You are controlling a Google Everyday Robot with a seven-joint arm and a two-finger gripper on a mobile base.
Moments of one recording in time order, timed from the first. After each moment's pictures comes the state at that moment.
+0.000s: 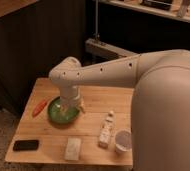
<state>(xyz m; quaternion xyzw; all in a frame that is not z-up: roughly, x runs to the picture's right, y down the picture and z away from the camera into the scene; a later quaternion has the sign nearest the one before) -0.106 0.108 0.716 -0.26 0.23 0.64 0.68</state>
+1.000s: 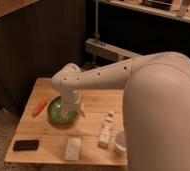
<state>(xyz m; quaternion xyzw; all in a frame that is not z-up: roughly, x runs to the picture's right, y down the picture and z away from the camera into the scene) -0.109 0.131 0.745 -0.26 0.24 0.65 0.67</state>
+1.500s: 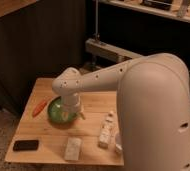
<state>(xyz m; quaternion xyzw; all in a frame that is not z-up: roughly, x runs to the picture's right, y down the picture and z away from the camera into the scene) -0.110 0.149 0.767 -0.26 0.25 0.65 0.67</state>
